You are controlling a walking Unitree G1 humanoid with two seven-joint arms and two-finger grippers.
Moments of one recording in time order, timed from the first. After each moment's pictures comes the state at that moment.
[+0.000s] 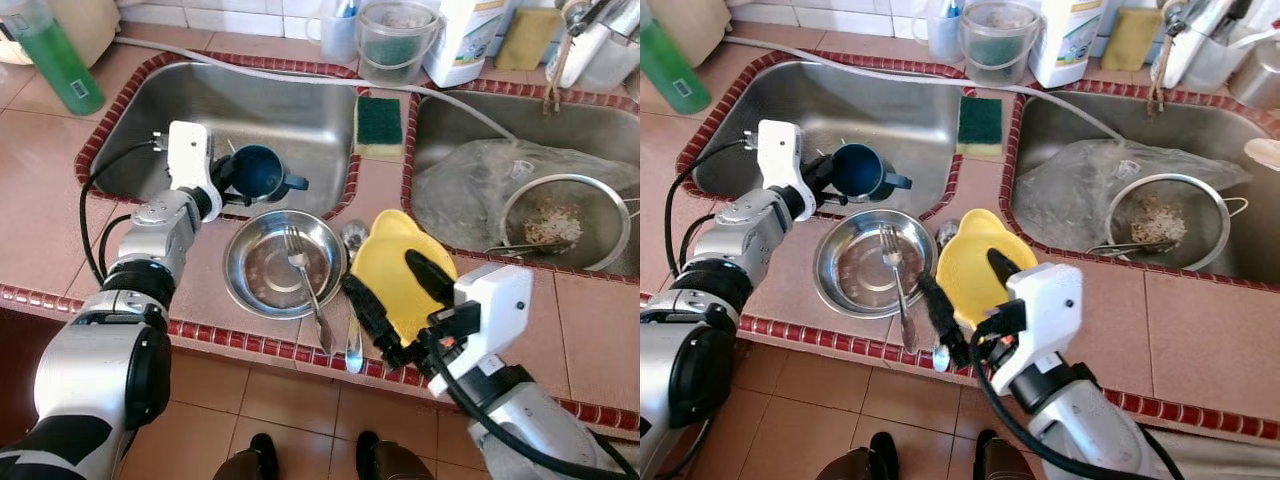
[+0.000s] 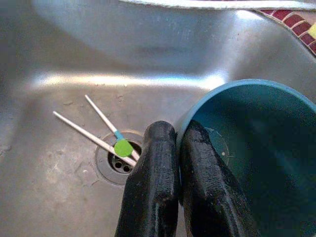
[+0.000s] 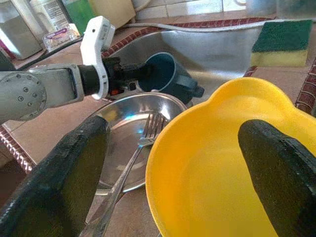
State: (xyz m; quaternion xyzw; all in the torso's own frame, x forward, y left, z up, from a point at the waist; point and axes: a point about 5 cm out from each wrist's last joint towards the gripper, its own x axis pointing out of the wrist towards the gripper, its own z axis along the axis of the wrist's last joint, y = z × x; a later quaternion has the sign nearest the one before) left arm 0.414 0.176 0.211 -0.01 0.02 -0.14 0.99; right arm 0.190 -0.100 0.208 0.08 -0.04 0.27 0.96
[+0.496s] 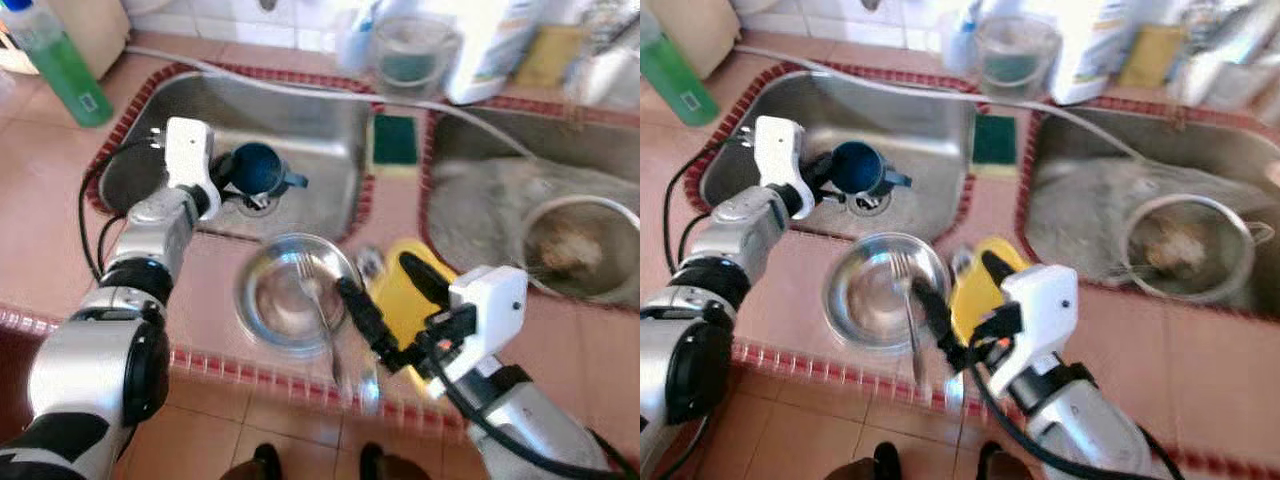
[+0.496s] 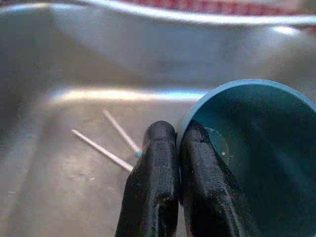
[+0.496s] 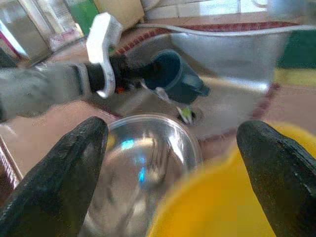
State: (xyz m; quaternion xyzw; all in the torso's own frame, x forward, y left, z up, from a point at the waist) left arm 0.413 0.188 0.212 0.00 0.02 -0.13 0.99; right arm 0.189 -0.095 0.211 0.08 -0.05 0.30 0.95
